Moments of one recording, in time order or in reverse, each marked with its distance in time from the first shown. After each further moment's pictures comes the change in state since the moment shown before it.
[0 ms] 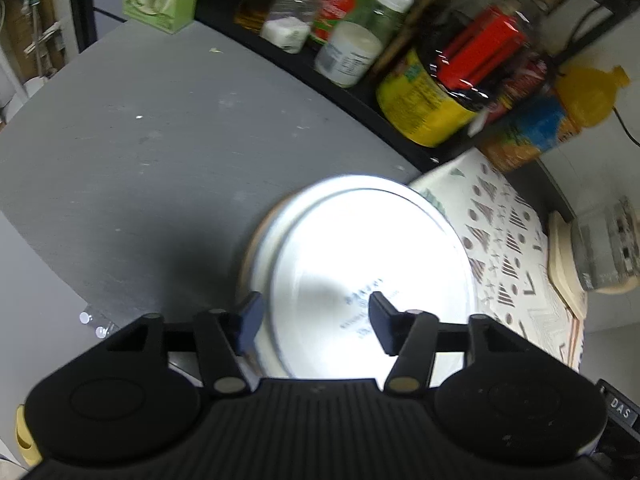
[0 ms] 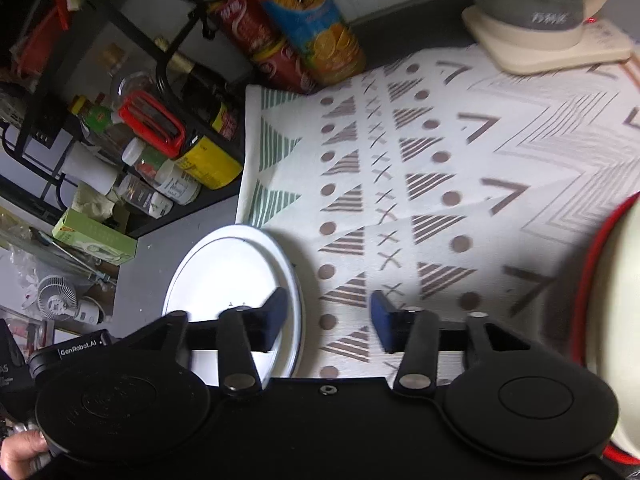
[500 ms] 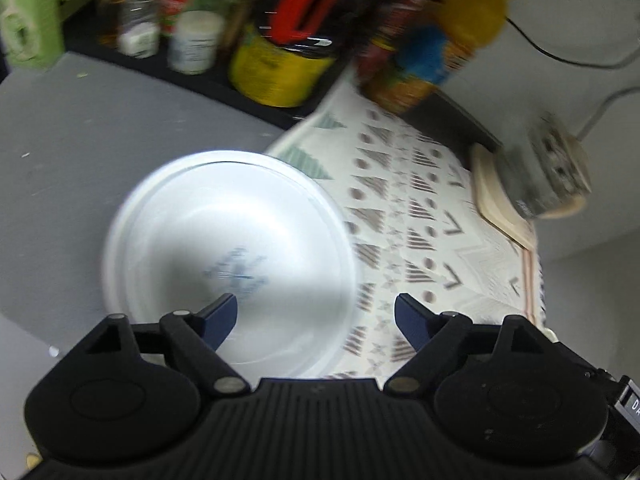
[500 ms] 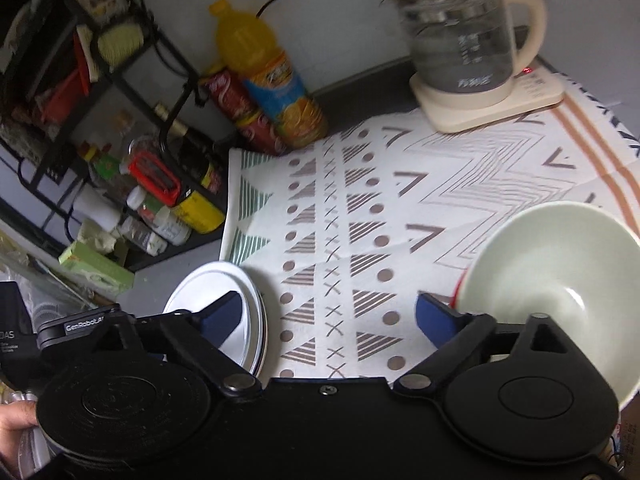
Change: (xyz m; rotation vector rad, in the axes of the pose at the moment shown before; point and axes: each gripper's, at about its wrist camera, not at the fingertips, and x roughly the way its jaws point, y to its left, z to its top) left arm -0.002 -0.089 -0.023 0.227 0.065 -0.130; right arm -0.078 -0.040 -0.011 0.015 -0.154 -0.031
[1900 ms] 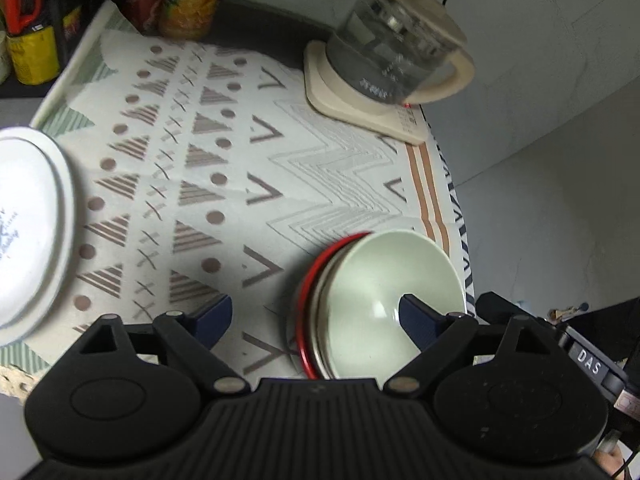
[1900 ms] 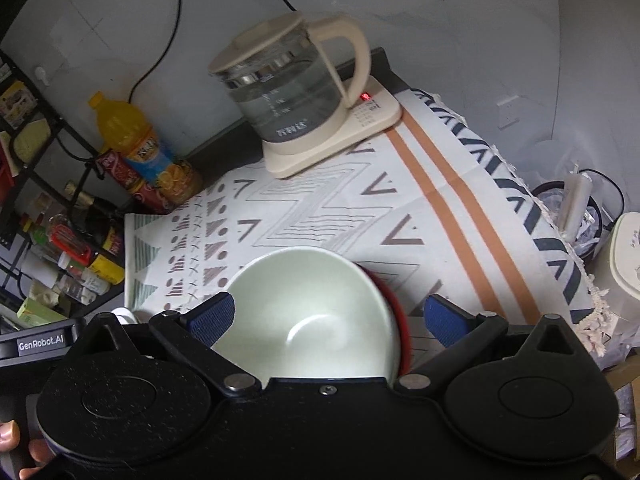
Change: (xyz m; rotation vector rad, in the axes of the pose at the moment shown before) left arm 0.057 -0.199 -0.076 0.236 0.126 -0.097; right arm -0.064 -0.153 0.002 0.125 -0.076 -0.141
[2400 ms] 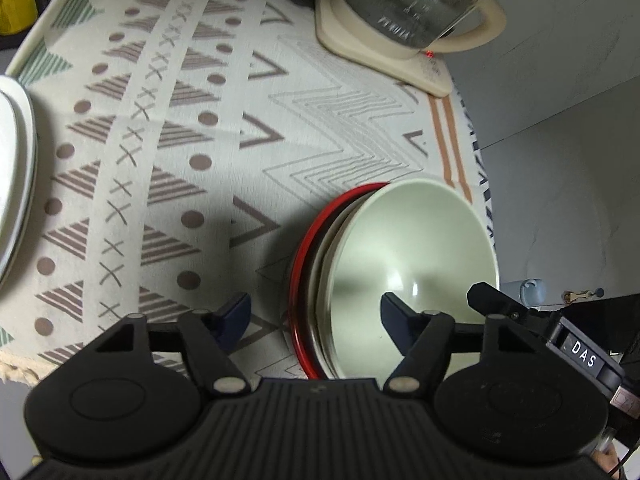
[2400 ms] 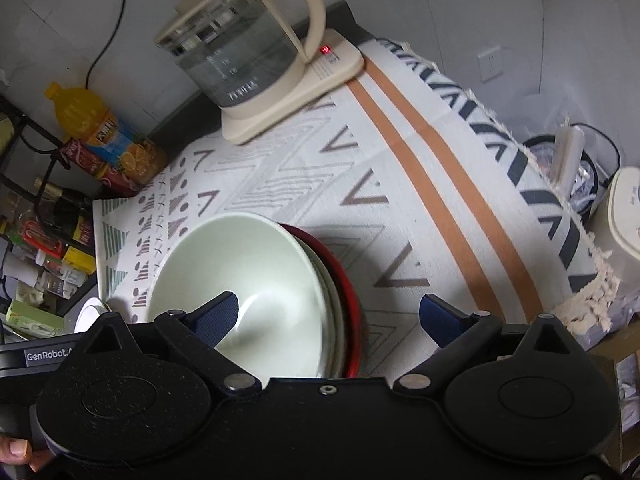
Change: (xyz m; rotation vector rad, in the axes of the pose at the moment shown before) left arm 0.053 -0.002 -0.010 -0.036 0.127 0.037; right arm 0.037 -0.036 -0.011 0.071 0.103 -0.016
